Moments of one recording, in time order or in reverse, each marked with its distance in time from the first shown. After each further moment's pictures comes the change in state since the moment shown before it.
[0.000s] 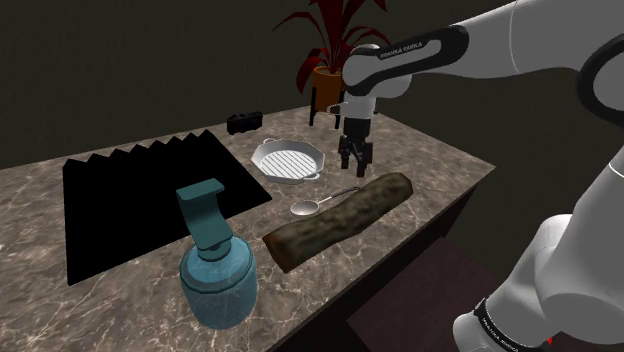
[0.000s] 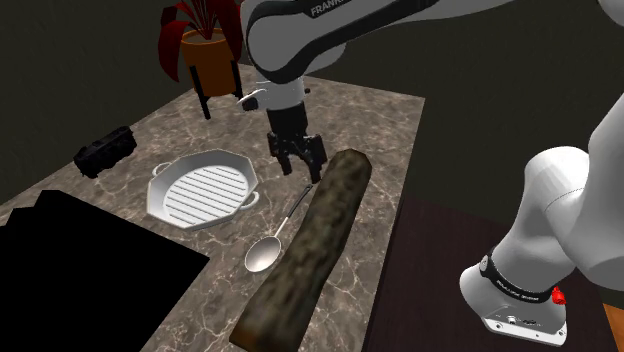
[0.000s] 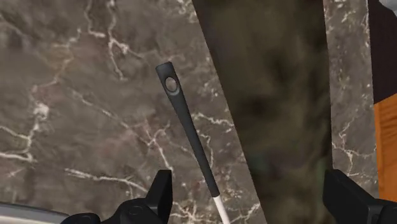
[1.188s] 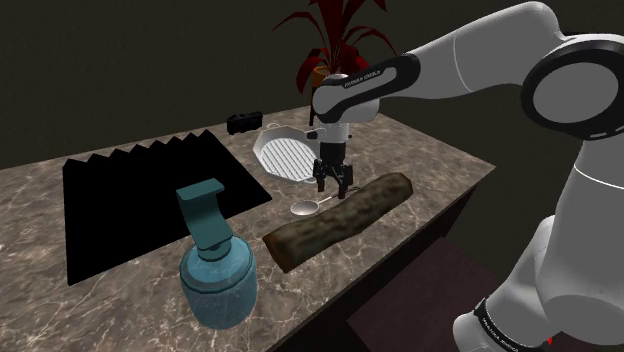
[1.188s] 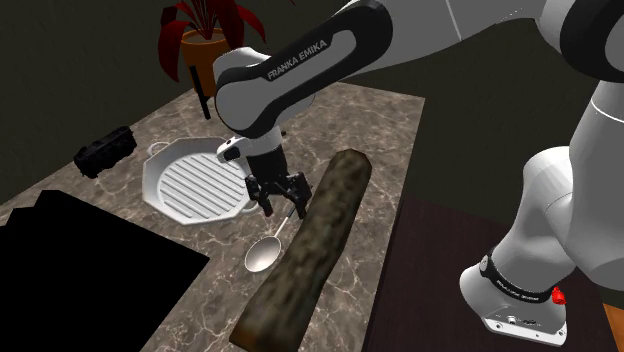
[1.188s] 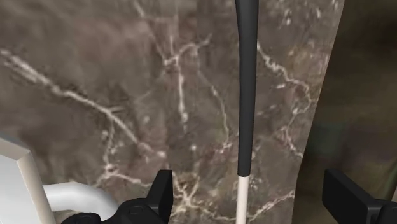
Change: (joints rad) arm 0.029 0.176 0.068 0.047 0.084 0.061 -0.264
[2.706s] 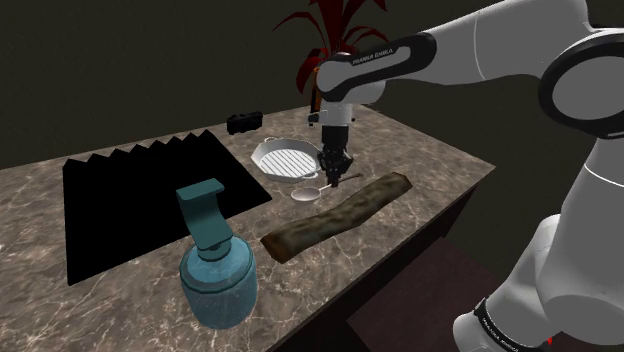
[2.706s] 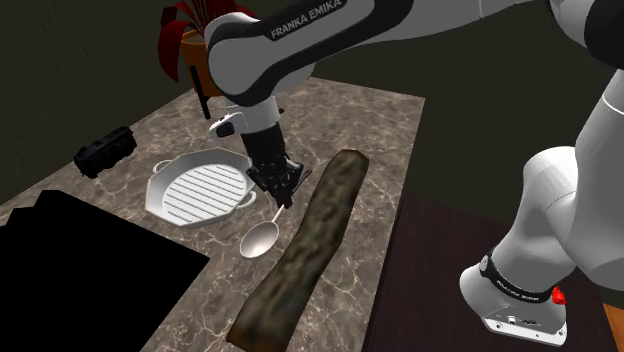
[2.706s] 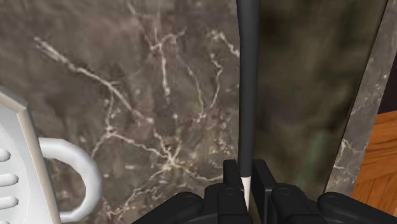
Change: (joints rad) arm 0.000 -0.054 -0.004 0.064 -0.018 -0.112 0.034
